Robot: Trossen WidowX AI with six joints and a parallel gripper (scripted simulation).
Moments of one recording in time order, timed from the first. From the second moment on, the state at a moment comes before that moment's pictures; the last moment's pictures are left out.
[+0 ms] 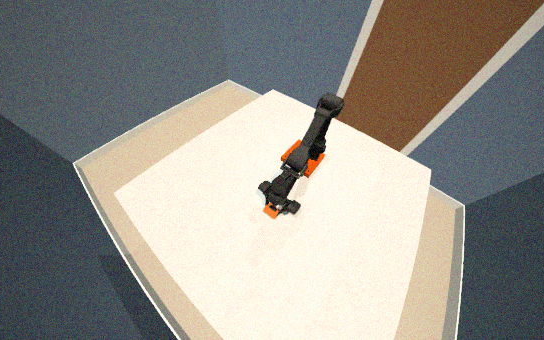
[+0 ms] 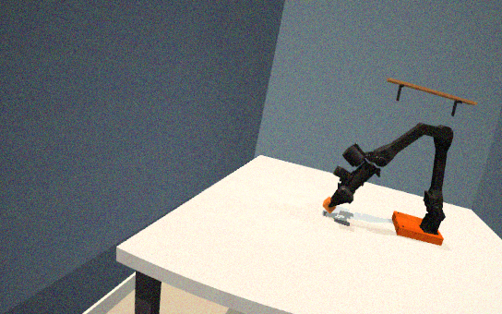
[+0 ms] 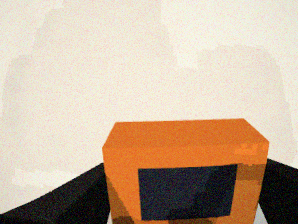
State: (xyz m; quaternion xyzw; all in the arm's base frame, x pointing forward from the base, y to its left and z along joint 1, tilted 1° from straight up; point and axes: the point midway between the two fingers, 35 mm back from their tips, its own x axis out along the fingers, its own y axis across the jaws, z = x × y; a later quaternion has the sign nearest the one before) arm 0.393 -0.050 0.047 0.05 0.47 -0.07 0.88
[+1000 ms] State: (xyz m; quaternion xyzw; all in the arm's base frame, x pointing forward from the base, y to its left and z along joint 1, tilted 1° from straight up) arm 0.403 -0.050 0.020 0.03 0.25 -0.08 0.96
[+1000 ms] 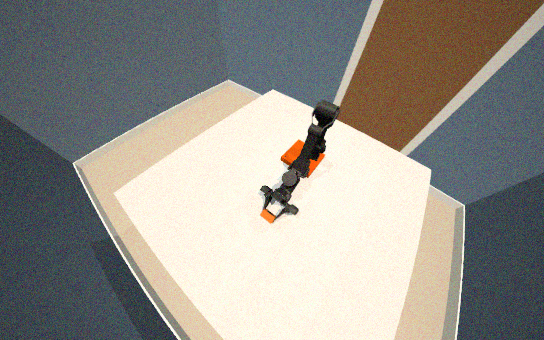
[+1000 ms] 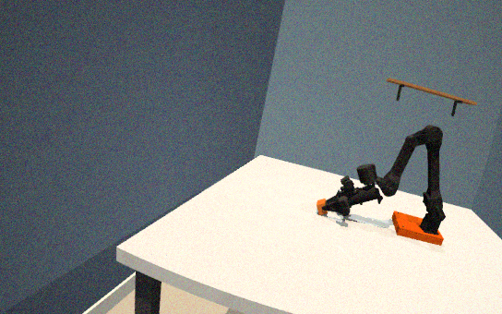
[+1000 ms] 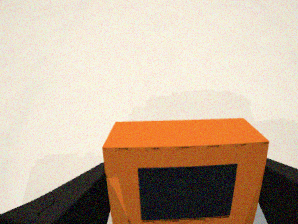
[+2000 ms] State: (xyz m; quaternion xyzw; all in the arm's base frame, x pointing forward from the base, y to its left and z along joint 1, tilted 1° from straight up) arm 0.386 -0.049 0.019 0.02 0.19 -0.08 0.98
